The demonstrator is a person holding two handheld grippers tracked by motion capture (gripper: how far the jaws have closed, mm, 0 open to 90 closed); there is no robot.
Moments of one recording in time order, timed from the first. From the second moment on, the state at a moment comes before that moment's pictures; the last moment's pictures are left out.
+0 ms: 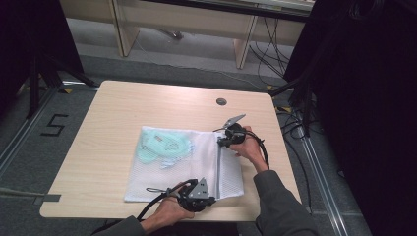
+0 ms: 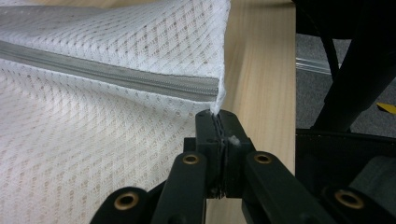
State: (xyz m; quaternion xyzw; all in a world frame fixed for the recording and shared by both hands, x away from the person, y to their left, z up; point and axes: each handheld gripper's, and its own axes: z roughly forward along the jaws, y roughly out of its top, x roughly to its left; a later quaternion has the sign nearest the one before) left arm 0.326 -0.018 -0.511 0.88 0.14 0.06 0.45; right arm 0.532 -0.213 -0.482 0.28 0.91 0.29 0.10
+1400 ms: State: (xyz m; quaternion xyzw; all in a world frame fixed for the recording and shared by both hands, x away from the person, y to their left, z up) left arm 0.324 -0.019 -0.513 0.88 0.15 0.05 0.45; right arm 0.553 -0.208 -0.483 0.30 0.90 0.28 0.12
